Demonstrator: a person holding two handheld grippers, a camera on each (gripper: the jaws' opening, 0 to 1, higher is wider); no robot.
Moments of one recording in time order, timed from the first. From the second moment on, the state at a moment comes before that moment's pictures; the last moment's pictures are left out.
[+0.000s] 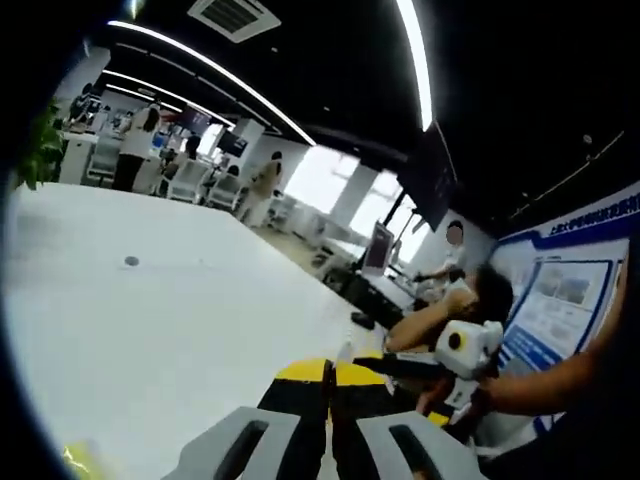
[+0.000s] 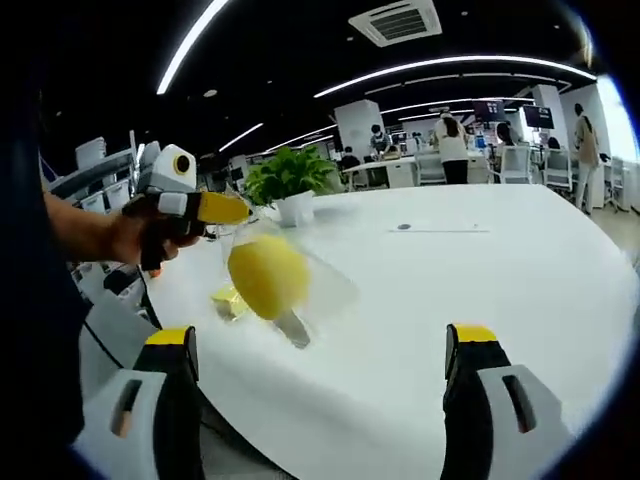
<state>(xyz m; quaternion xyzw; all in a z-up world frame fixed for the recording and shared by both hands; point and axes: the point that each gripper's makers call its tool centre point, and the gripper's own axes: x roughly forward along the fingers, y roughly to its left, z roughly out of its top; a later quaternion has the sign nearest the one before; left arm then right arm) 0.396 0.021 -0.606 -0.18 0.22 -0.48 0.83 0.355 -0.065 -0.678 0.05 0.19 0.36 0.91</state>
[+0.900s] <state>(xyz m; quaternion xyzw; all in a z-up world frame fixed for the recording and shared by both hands) 0.432 0.030 -0.667 -0.24 0.26 -0.43 0.83 0.353 -0.066 -0.688 0.06 0.20 0.35 0.91</state>
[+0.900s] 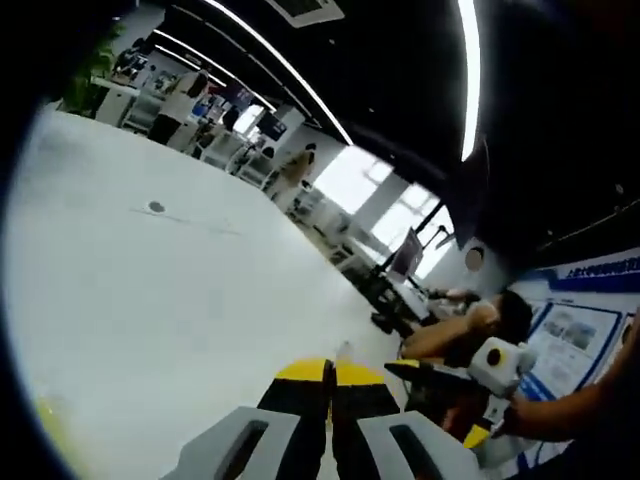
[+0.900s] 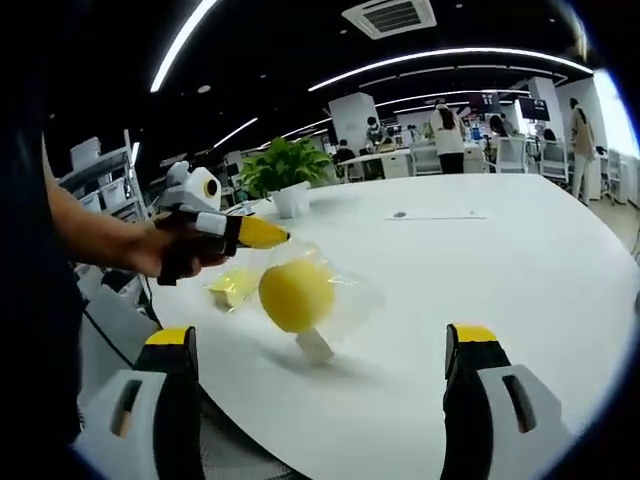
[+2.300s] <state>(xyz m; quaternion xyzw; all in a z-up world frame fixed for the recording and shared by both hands) 0.479 0.065 -0.794 -0.05 0.35 -0.32 0.88 0.345 -0.065 -0.695 0.07 0.23 0.35 0.91</state>
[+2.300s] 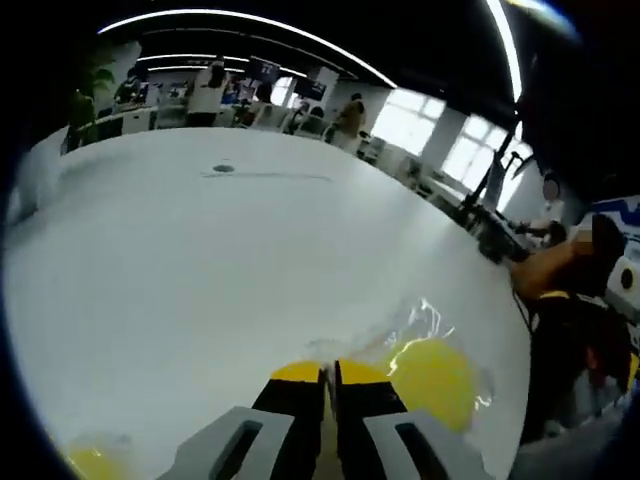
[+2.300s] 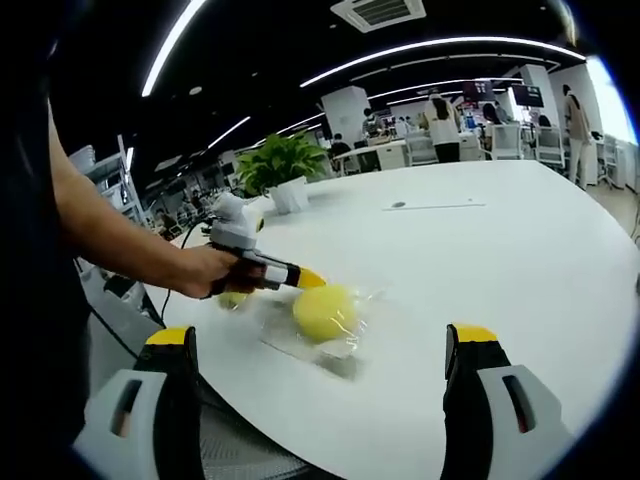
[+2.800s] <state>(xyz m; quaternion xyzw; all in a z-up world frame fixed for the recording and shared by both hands) 0.520 0.107 -0.726 -0.06 0.24 -0.32 0.91 0.355 -0.062 -0.688 0.08 0.22 0.34 0.91</state>
